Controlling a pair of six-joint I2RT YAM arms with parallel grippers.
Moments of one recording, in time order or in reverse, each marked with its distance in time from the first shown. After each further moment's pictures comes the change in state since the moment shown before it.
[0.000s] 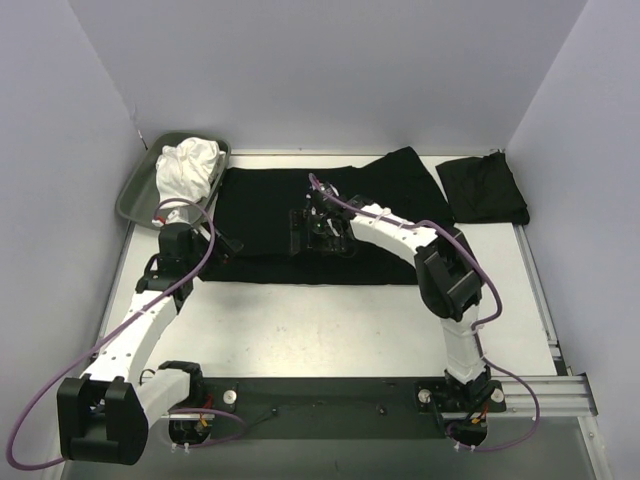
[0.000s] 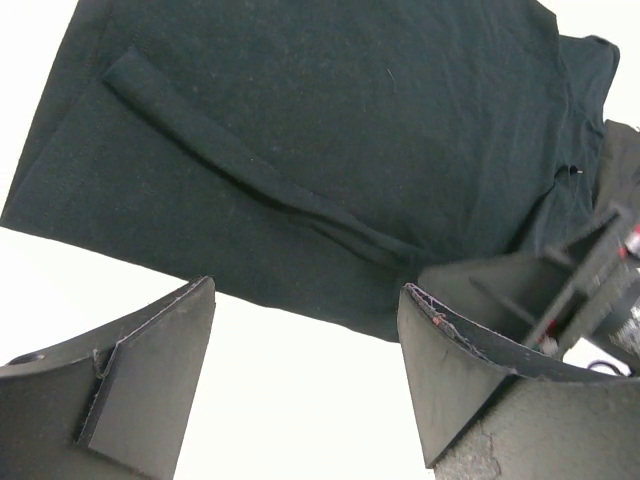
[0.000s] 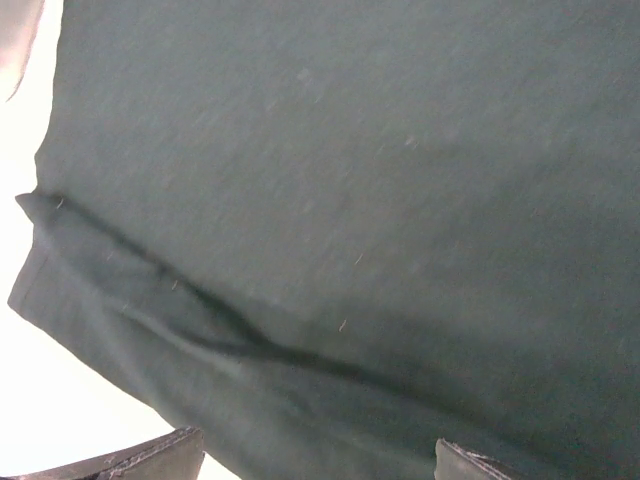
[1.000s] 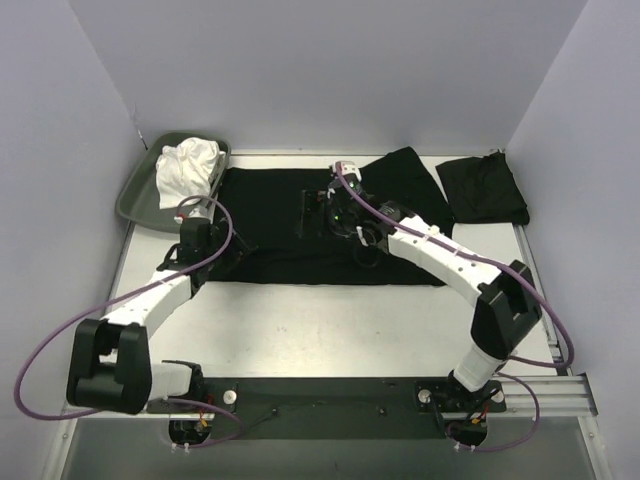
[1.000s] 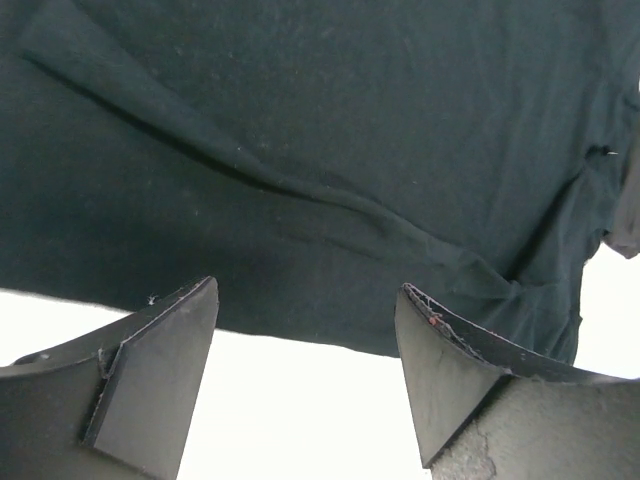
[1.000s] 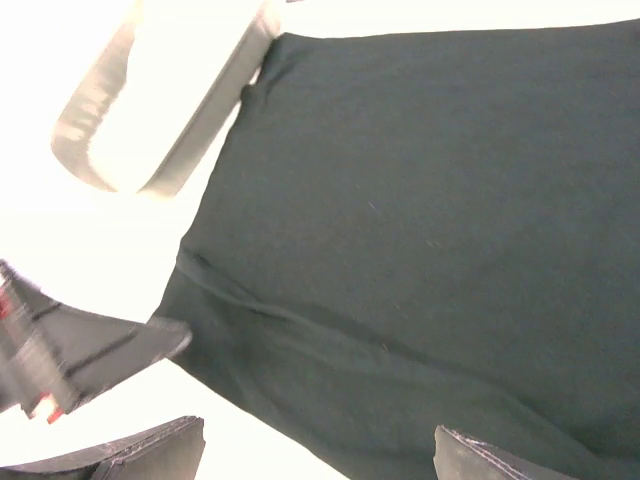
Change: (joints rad) left arm -0.049 0.198 0.000 0.145 0.018 -0.027; right arm 0.031 -0.334 -0.134 0.136 0.159 -0.029
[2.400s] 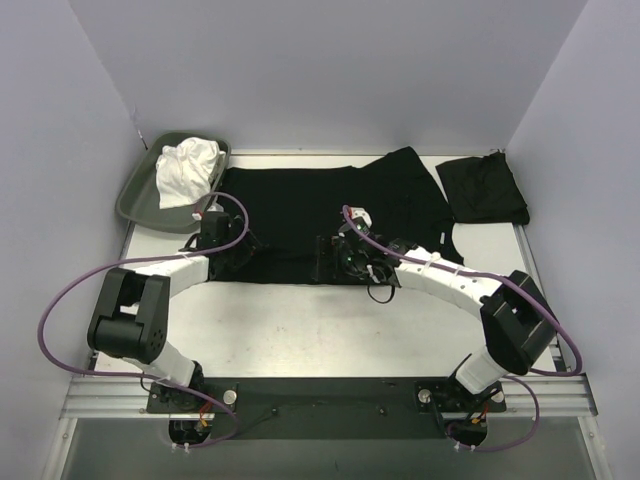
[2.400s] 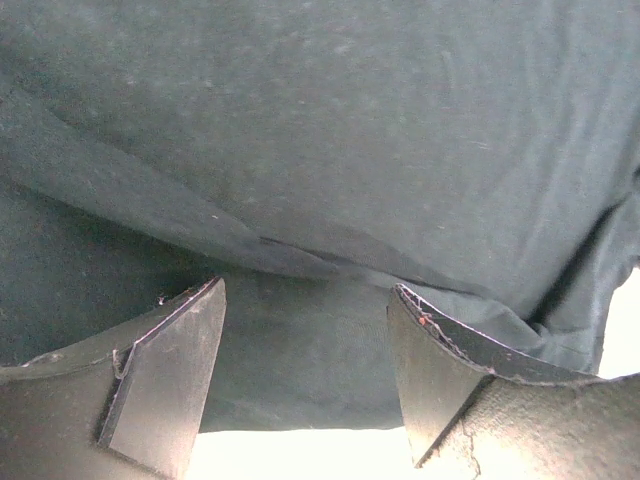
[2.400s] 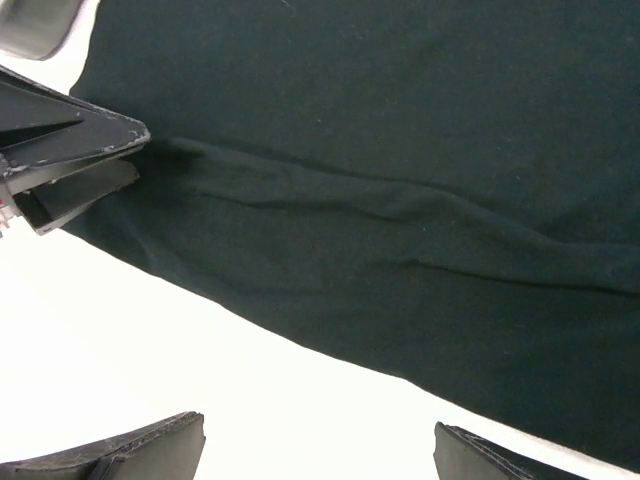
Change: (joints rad) left arm -0.061 0.325 0.087 0.163 -0.018 -0.056; right arm 0.027 -0.152 -0.437 0.105 -0.031 0.072
